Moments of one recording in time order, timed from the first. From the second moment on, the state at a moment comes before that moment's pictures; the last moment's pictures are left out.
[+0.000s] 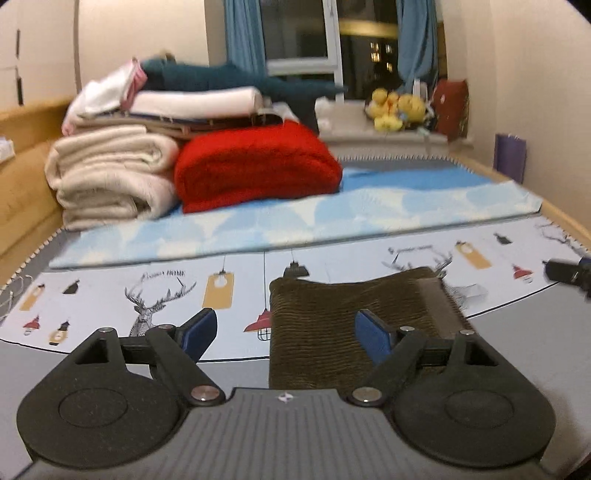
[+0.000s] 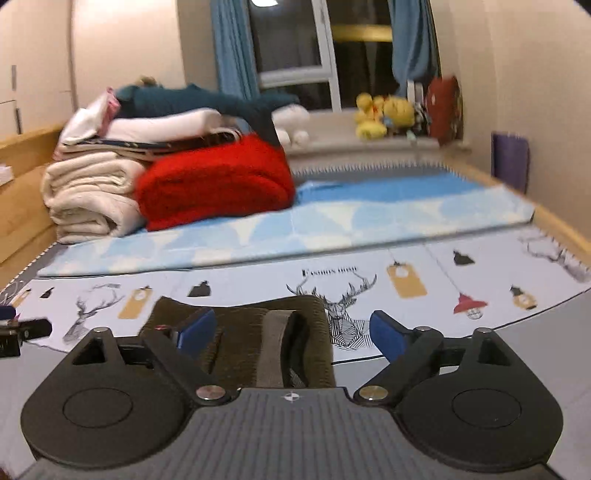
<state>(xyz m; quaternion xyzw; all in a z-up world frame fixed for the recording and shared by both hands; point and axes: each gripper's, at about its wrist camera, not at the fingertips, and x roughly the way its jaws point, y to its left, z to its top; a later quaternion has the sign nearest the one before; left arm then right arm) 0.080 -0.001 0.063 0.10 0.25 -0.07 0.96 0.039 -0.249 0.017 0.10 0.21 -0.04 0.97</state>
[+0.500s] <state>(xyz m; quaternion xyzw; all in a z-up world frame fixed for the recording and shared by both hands) 0.089 -0.002 0.001 0.03 0.38 -0.05 0.92 0.021 -0.214 -0.008 0.10 0.27 -0.04 0.96</state>
